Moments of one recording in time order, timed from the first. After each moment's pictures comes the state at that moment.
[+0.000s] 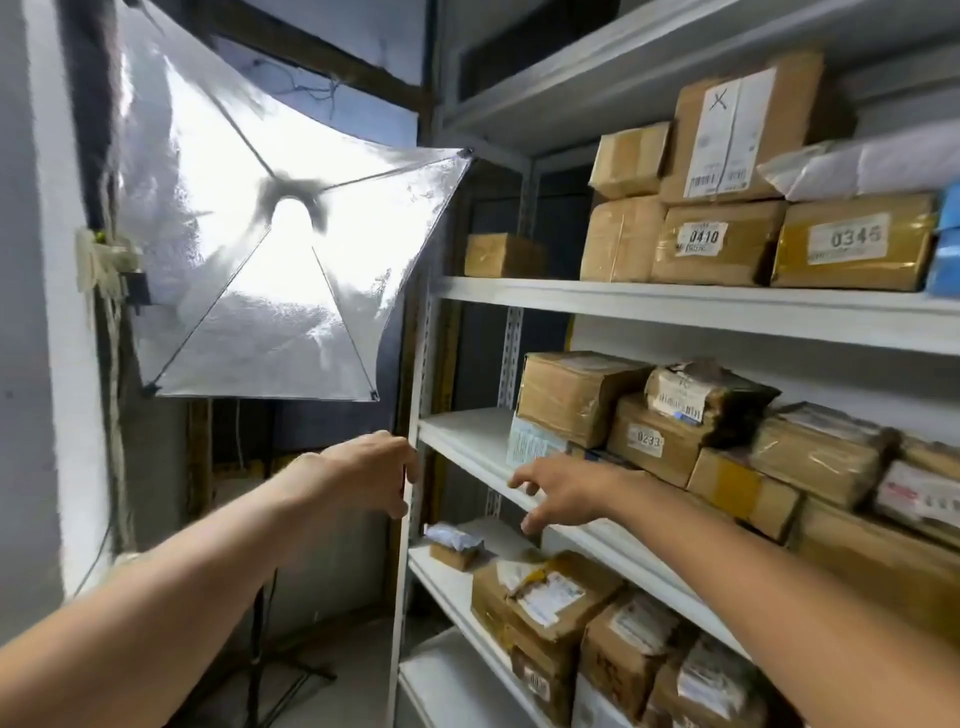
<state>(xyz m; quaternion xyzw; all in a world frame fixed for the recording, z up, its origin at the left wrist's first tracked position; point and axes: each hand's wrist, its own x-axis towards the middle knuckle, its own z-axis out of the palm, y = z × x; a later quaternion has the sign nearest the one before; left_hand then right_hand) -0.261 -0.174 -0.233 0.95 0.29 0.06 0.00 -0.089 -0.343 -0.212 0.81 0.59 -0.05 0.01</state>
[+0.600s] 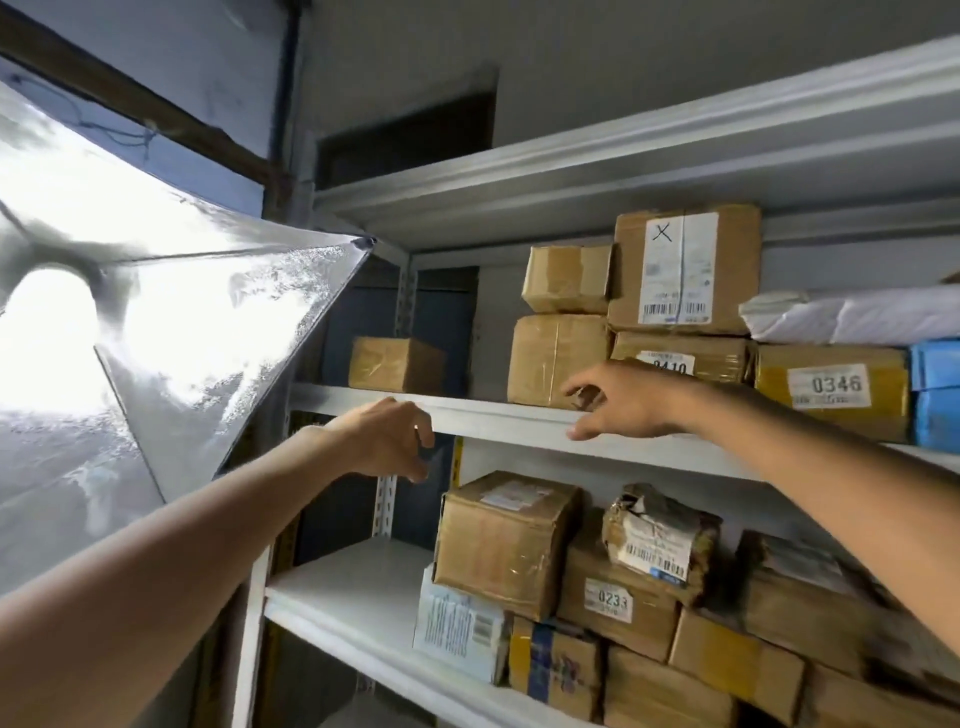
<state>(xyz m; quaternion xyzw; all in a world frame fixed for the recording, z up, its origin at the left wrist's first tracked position) -0.093 -0.047 -0.060 0.97 0.07 0.24 0.01 -0.014 -0.301 -0.002 0.89 0.40 0.17 -0.10</state>
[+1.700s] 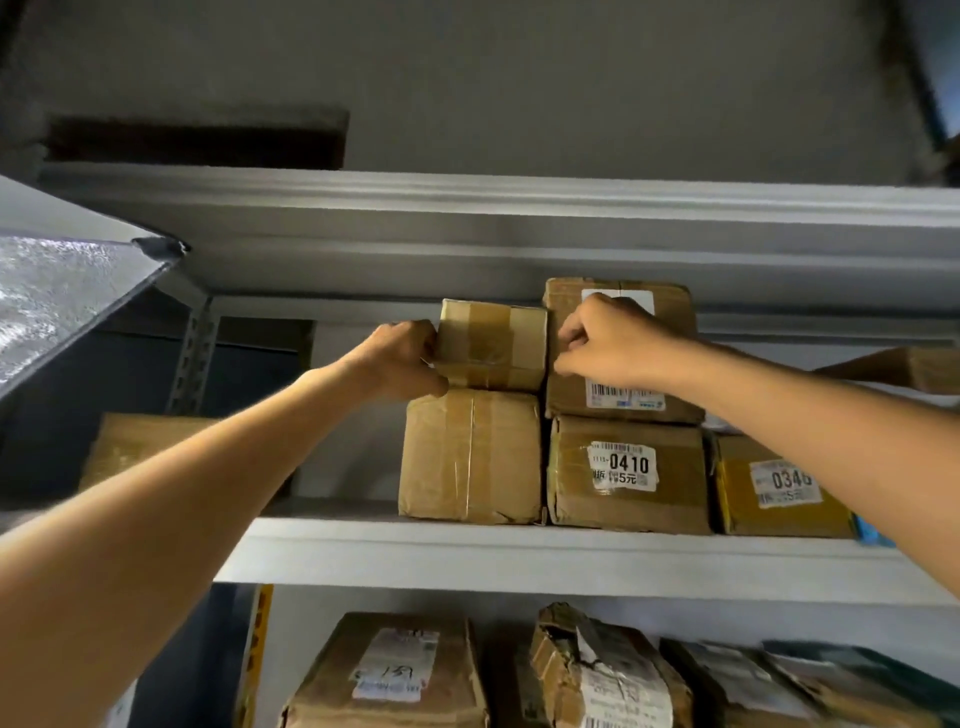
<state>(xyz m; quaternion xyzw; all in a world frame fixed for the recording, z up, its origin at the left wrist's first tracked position) 0.076 -0.053 0.095 0.88 -0.17 0.42 0.14 0.029 -0.265 0.098 0.88 0.16 0.43 -0.14</state>
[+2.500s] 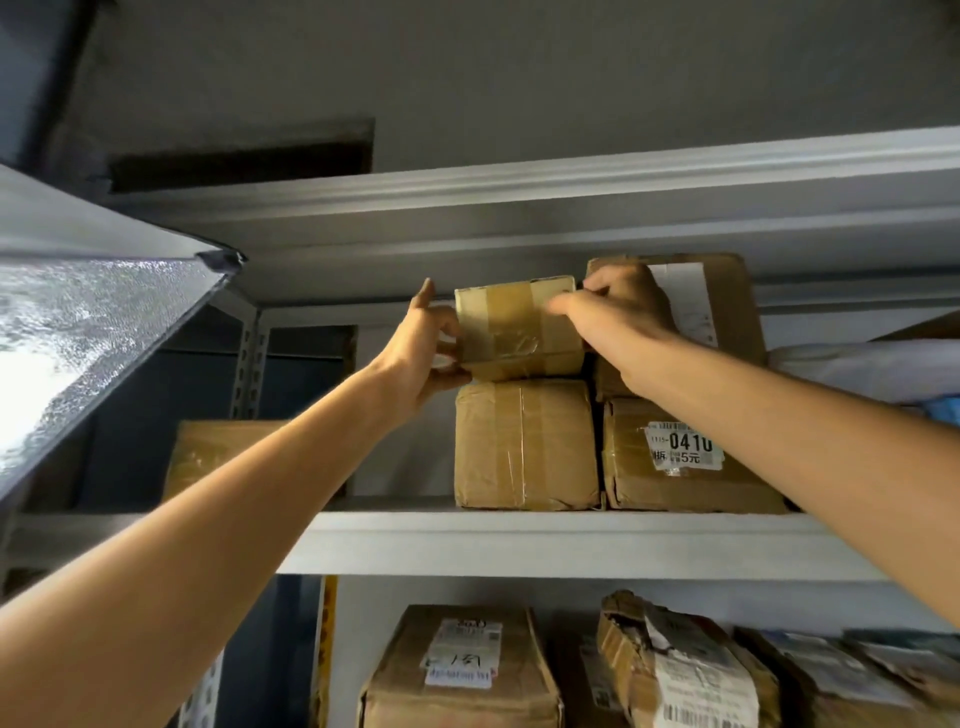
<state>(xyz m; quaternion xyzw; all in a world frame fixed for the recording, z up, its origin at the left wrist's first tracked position) 0.048 -0.042 0.070 0.66 -0.26 0.28 0.65 0.036 -0.217 0.087 0.72 0.17 0.48 -0.48</state>
